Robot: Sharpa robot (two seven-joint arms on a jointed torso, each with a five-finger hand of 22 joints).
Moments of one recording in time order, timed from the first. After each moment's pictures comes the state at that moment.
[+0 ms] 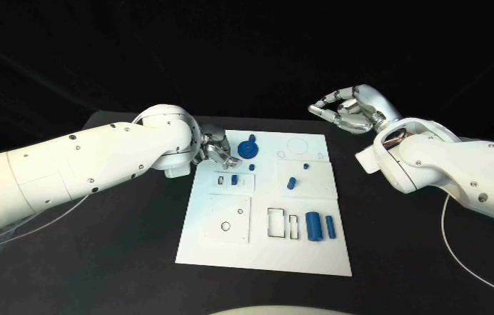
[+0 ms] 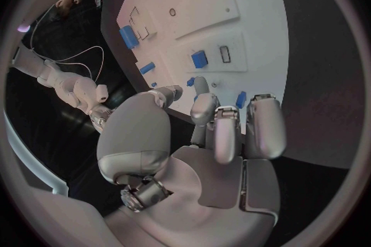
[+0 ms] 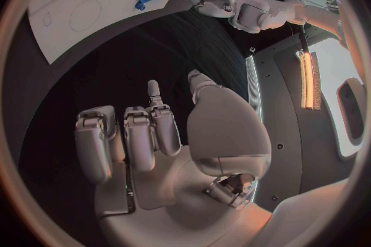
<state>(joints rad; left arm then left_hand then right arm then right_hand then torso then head) 1.32 -0.70 -0.02 1.46 -1.14 0.22 -0.53 0.96 -0.20 0.49 0.29 0.33 0.88 0.03 0.83 0.67 1.33 -0.04 1.22 1.08 1.46 -0.10 1.56 1.31 0.08 1.44 0.00 1.38 1.19 1.34 -0.95 -0.13 1.62 -0.82 -0.63 0.06 1.12 -0.13 0.14 0.30 0.19 0.88 0.15 0.27 0.42 1.47 0.08 1.45 1.31 1.47 0.00 1.57 1.31 0.01 1.47 0.11 1.57 1.31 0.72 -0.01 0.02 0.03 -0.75</state>
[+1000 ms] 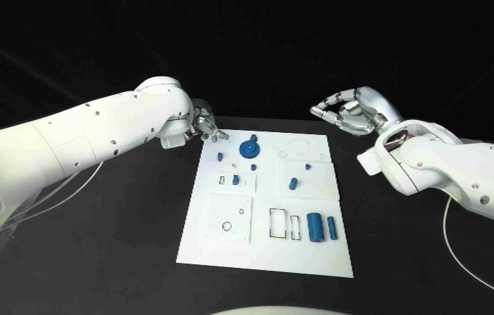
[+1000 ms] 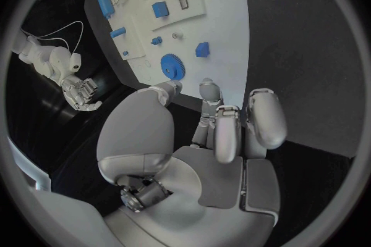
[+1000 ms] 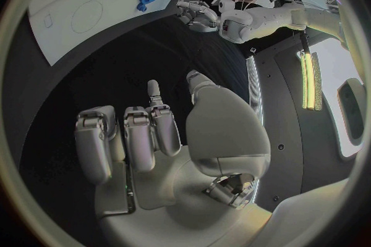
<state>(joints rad) 1.39 -0.56 -0.02 1.12 -1.11 0.28 -0.52 1.04 -0.22 0.41 0.29 0.32 0.79 0.08 0.71 0.59 1.17 0.01 1.02 0.84 1.46 -0.06 1.55 1.31 0.08 1.41 0.03 1.34 1.13 1.33 -0.95 -0.13 1.62 -0.82 -0.63 0.06 1.13 -0.12 0.12 0.29 0.23 0.87 0.15 0.27 0.42 1.47 0.08 1.45 1.31 1.47 0.00 1.57 1.31 0.01 1.47 0.11 1.57 1.31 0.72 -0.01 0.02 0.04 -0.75</state>
